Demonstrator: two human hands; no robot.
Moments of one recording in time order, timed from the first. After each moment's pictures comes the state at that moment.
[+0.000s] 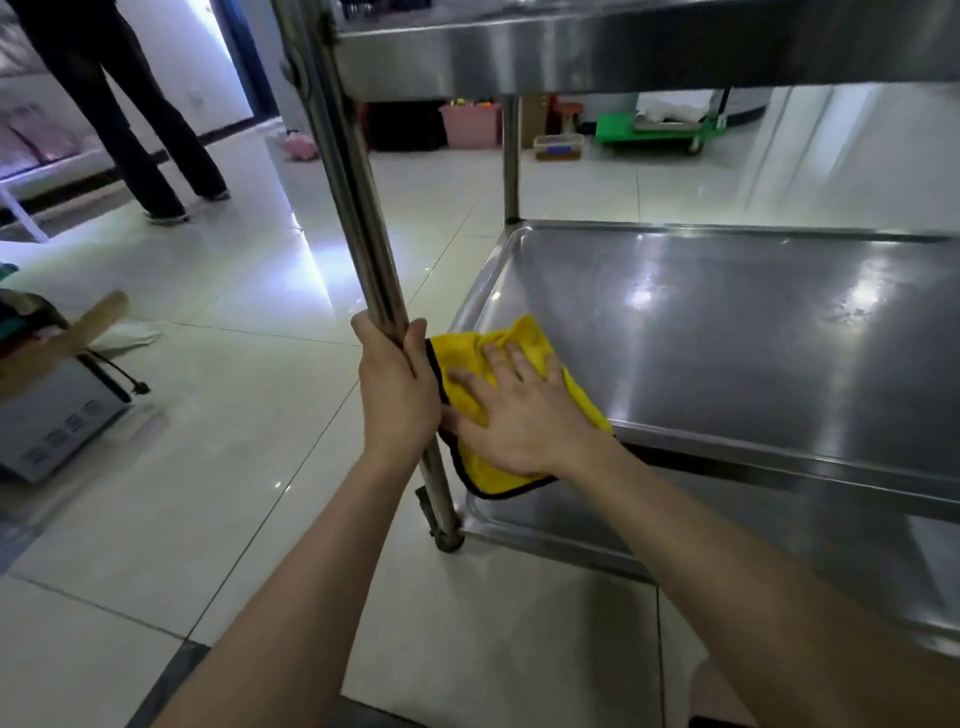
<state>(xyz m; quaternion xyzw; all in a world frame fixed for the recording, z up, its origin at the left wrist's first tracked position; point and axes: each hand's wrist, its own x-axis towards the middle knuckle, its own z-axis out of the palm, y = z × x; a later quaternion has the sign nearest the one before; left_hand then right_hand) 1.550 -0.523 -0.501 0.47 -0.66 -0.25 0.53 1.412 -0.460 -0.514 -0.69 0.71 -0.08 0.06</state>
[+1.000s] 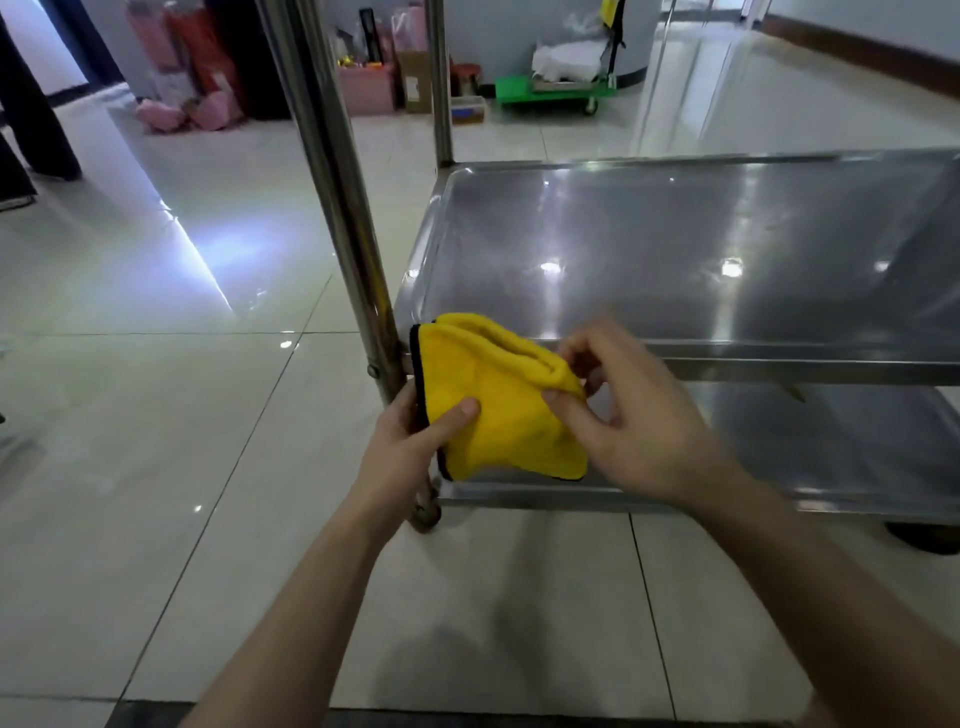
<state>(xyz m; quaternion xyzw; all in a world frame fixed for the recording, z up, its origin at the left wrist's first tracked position) 1.591 -0.494 -0.587 0.32 -0.57 -0.70 0.29 1.407 -0.336 -0.509 -0.58 0.70 -0.42 0.05</state>
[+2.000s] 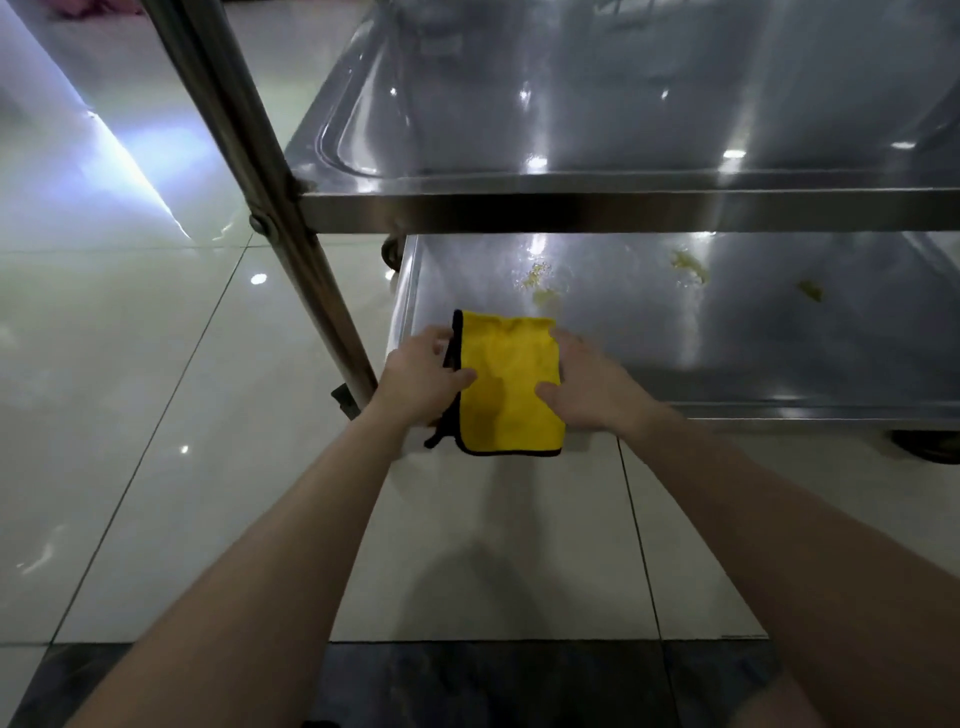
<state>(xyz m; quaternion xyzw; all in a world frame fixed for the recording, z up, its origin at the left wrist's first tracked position) 1.518 -0.519 -0.705 0.44 -0.80 -0.40 0.07 1.339 -0.372 -0.714 -0.45 0.84 -0.16 0.26</state>
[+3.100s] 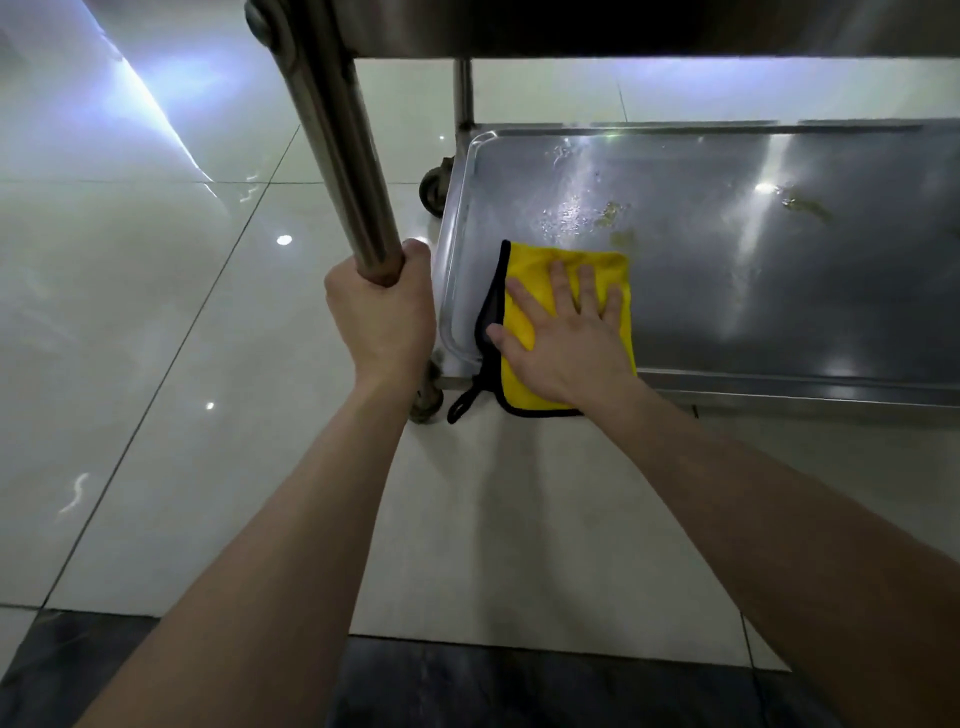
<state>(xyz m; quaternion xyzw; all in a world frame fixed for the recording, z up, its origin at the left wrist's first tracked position) 1.550 -0.547 -0.736 0.47 -0.54 -0.47 0.51 1.385 -0.472 -0.829 -0.51 0.86 -0.05 0.04</state>
